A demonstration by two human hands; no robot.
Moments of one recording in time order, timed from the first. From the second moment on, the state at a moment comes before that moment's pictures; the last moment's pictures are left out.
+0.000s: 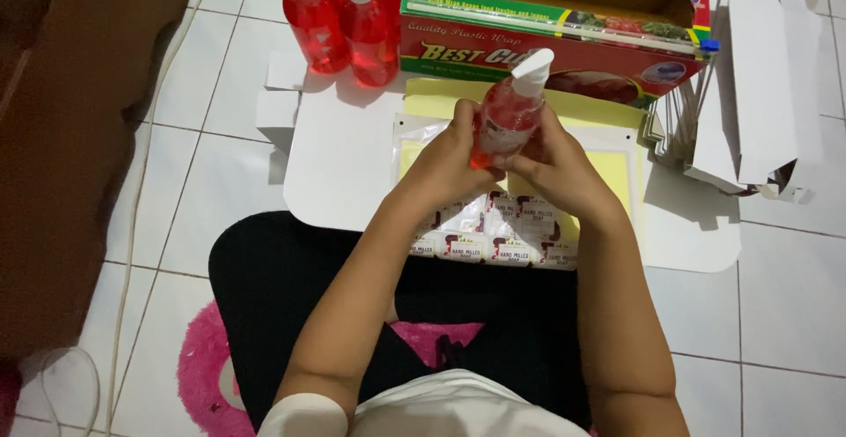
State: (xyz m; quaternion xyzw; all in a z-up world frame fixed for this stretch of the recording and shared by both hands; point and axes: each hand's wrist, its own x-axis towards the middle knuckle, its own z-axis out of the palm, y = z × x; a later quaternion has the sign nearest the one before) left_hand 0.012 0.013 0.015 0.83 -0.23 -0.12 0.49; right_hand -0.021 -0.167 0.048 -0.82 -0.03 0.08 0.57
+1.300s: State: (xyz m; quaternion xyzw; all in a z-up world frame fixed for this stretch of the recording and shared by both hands) left_hand 0.019 0.137 0.025 0.85 0.00 0.02 0.53; right_hand 0.043 0.001 0.020 -0.82 -0.11 0.00 0.56
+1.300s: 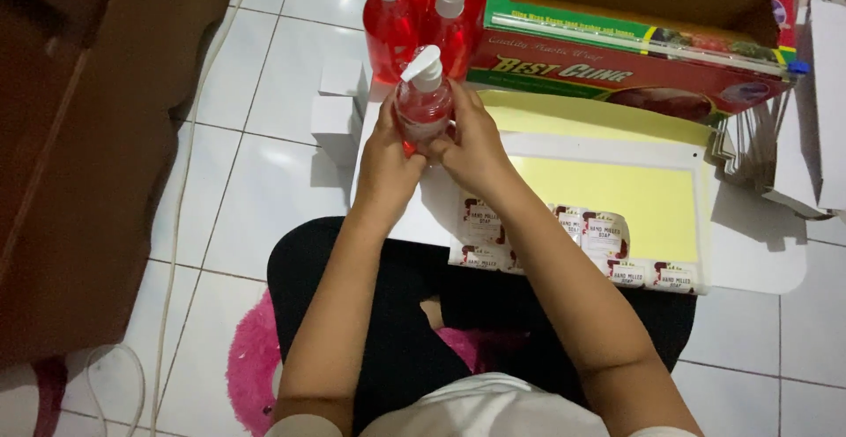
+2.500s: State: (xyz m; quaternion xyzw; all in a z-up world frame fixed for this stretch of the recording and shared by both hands) left_hand -0.025 -0.019 -0.007 0.86 -0.39 -0.01 0.33; right_hand -0.046 -0.239 0.025 -0.87 -0.12 0.05 0.47
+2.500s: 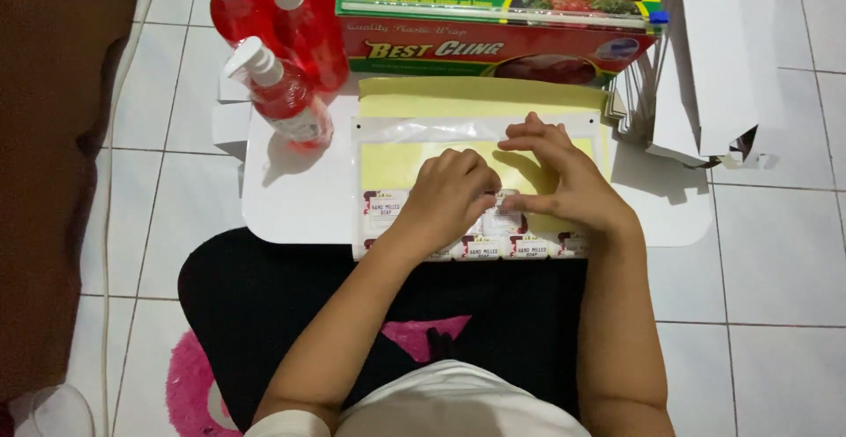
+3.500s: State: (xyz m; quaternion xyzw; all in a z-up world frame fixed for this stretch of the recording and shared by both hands) left_hand -0.024 -0.014 0.015 0.86 -0.40 -0.10 0.29; right_hand -0.055 -0.246 0.009 -0.95 -0.14 -0.01 0.27
